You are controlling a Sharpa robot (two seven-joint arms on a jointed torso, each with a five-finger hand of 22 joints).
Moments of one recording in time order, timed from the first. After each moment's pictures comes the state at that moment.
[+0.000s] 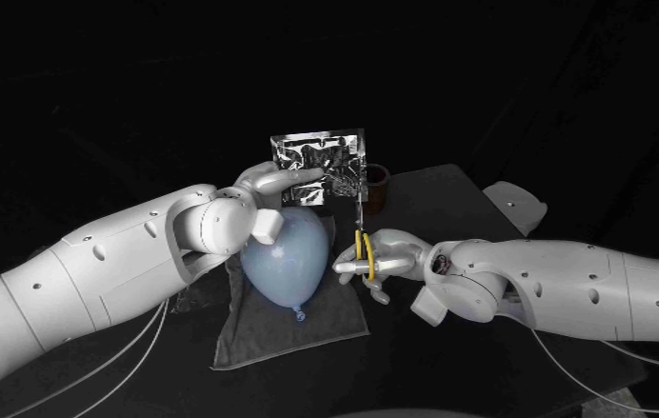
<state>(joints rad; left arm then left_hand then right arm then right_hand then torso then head) 1.22 -0.48 -0.01 1.27 0.08 -0.18 0.03 1.49 -0.10 0.60 0.05 0.05 1.00 0.16 0.34 0.31 1.28 0.10 0.07 0.06 1.17 0.07 0.18 0.29 0.17 1.17 0.17 0.14 0.07 1.08 -0.96 -0.19 1.65 -0.40 -0.16 0.13 1.22 -0.10 0.01 0.16 0.05 0.80 0.18 0.18 0.62 1.06 0.12 0.12 0.38 1.02 0.05 1.10 1.01 0.14 1.29 0.14 0.78 0.97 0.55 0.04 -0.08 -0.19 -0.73</state>
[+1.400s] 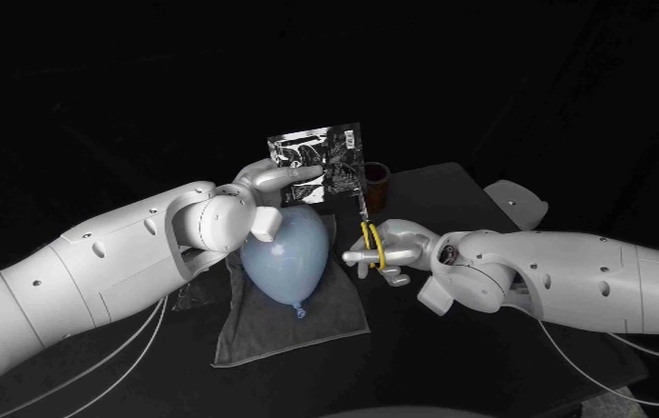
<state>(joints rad) 1.22 -0.49 -0.01 1.27 0.07 -0.18 0.03 1.48 -0.10 0.61 0.04 0.05 1.00 0.17 0.34 0.31 1.28 0.10 0.07 0.06 1.17 0.07 0.18 0.29 0.17 1.17 0.17 0.14 0.07 1.10 -0.99 -0.19 1.65 -0.41 -0.18 0.11 1.34 0.03 -0.20 0.20 0.05 0.96 0.11 0.36 0.74 1.26 0.04 0.34 0.56 1.25 -0.03 1.28 1.13 0.10 1.43 0.07 1.16 1.25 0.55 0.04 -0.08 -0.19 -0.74</state>
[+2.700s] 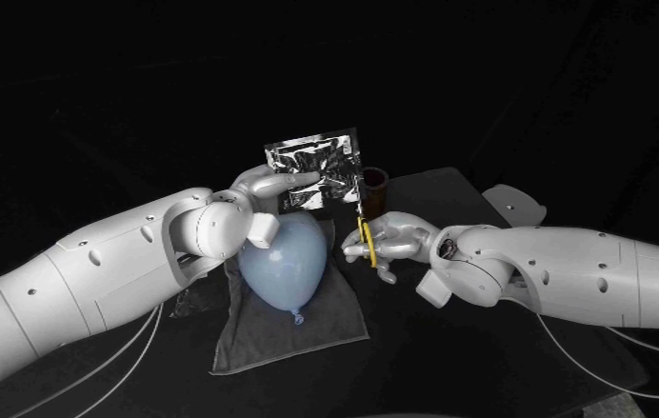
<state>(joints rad) 1.22 -0.49 -0.01 1.27 0.05 -0.17 0.03 1.47 -0.10 0.61 0.04 0.05 1.00 0.17 0.34 0.31 1.29 0.11 0.07 0.06 1.17 0.07 0.18 0.29 0.17 1.17 0.17 0.15 0.07 1.14 -0.99 -0.19 1.64 -0.44 -0.21 0.13 1.40 0.08 -0.39 0.19 0.05 0.74 0.19 0.20 0.67 0.95 0.15 0.15 0.37 0.97 0.07 1.19 0.94 0.15 1.26 0.16 0.86 1.00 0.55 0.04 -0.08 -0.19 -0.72</state>
